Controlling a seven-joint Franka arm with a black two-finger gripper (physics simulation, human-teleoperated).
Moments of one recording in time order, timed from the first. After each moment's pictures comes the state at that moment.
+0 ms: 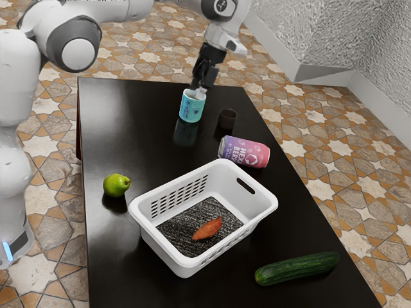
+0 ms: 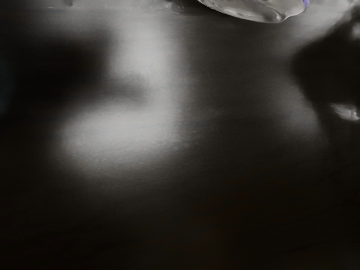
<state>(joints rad) 0.39 0.25 -0.02 -1.33 -0.14 1.26 0.38</state>
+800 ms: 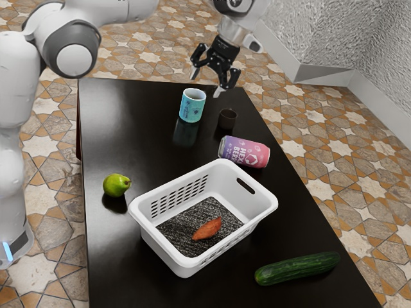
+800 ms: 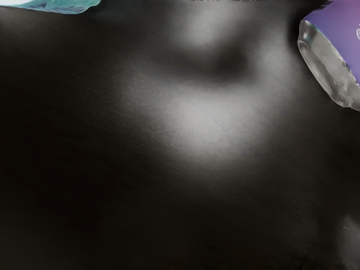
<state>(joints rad) 0.16 0.23 0.00 -1.24 -0.04 1.21 -0.40</state>
